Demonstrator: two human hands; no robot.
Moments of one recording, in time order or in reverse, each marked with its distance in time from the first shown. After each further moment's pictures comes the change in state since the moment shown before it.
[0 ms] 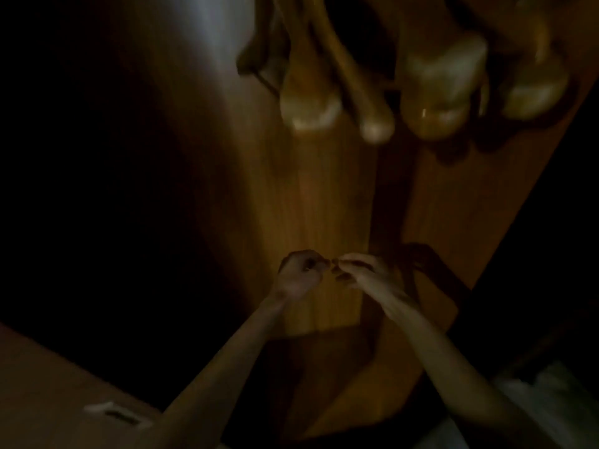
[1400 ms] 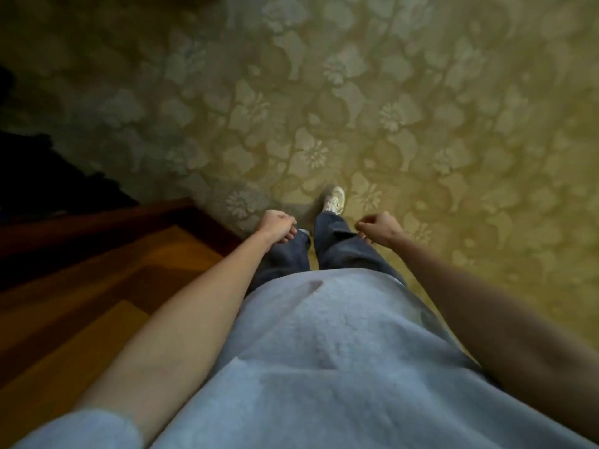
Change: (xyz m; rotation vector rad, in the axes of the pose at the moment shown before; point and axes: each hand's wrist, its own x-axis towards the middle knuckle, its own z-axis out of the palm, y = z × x) left_hand -0.317 -0.266 0.305 1.248 -1.774 0.348; right_hand -0.427 0.349 0.407 1.069 1.412 1.379
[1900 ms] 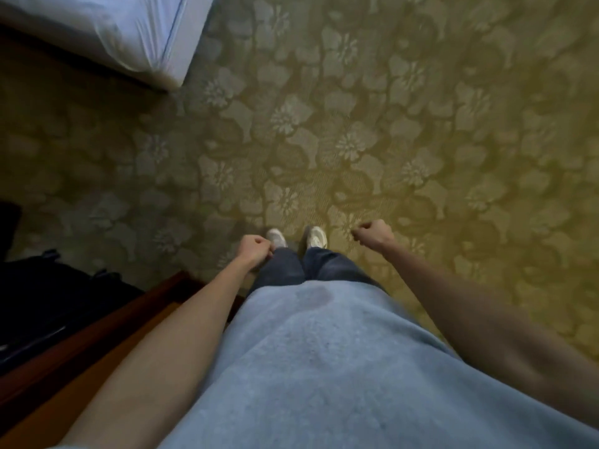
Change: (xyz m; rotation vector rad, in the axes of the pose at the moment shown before) left_hand 0.027 0.174 0.063 0.313 0.096 0.041; right_hand 0.075 0.062 -0.161 0.402 0.090 0.088
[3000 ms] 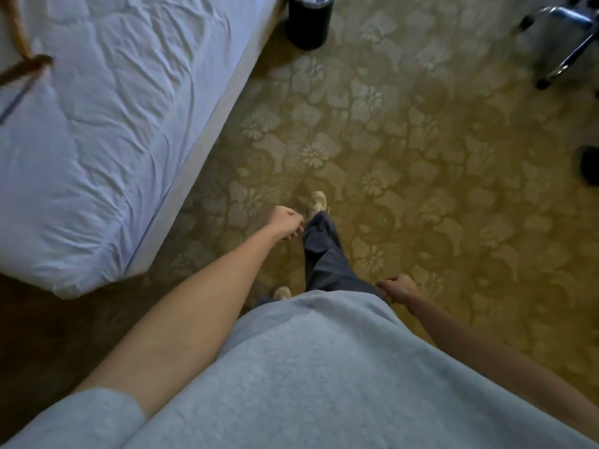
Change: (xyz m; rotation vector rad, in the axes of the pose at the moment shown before) left_hand 0.264 0.805 -0.152 0.012 -0.132 0.272; right_hand 0.323 -0.383 -0.499 0.009 0.081 0.199
